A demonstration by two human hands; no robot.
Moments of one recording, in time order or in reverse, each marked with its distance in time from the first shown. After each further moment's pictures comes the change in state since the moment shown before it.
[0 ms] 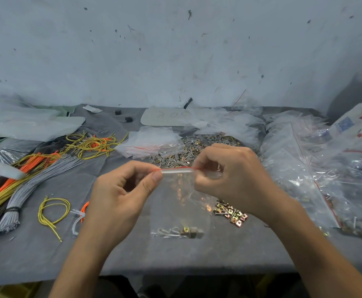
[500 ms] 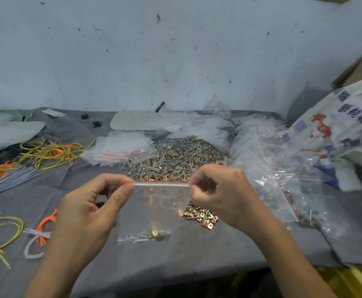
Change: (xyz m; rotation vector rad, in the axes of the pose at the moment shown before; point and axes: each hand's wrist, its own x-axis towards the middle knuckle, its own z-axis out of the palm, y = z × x) left_hand 0.000 -0.011 0.016 0.074 -0.002 -0.006; right_hand -0.038 0.043 -0.007 0.058 0.030 0.163
